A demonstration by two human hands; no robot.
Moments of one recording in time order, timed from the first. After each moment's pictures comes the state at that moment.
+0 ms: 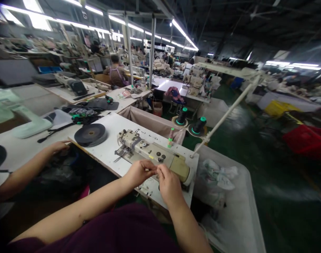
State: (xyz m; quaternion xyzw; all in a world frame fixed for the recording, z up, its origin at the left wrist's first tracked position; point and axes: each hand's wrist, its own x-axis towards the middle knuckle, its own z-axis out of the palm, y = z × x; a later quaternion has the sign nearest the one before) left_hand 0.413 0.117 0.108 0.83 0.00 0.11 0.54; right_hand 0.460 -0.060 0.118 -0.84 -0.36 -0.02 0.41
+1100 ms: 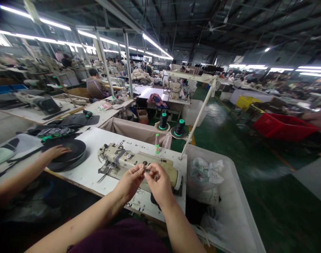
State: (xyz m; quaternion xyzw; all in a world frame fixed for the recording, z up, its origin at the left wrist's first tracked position) left_hand 0.449 0.082 0.099 0.36 0.12 0.07 0.92; right_hand 0.481 -0.057 0.126 -0.76 -0.25 -0.04 0.59
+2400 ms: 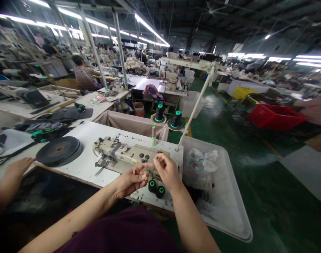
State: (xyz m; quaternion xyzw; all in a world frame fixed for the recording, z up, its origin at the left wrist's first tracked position) left_hand 0.431 0.087 0.104 0.35 0.06 -0.19 0.91; right_hand 0.506 -0.095 0.140 -0.79 -0.27 -0.02 0.55
